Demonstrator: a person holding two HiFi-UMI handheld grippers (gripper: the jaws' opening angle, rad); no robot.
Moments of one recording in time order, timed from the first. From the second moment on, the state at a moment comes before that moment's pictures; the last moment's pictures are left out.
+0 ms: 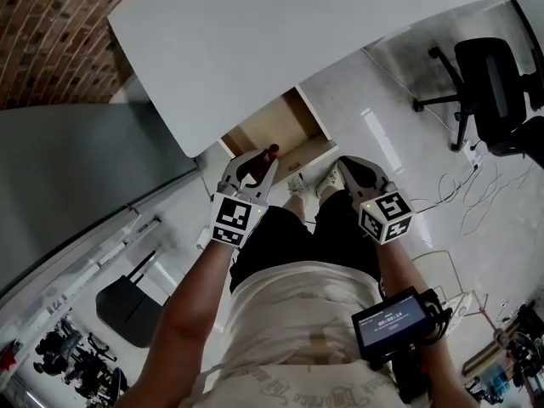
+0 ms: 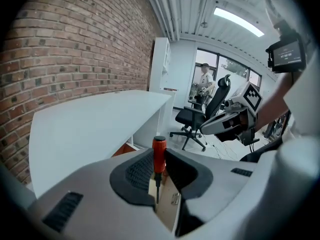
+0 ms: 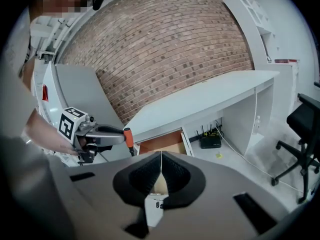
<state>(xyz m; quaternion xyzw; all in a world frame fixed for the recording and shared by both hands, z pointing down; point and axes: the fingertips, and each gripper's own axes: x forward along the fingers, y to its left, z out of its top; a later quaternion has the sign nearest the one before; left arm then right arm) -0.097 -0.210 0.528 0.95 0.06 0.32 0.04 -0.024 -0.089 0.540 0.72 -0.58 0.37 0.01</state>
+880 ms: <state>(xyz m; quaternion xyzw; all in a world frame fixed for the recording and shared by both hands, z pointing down) -0.101 -0.173 0.431 0.96 0.04 0.27 0.03 -0.022 -0.088 0.444 0.72 -0.62 0.30 0.01</state>
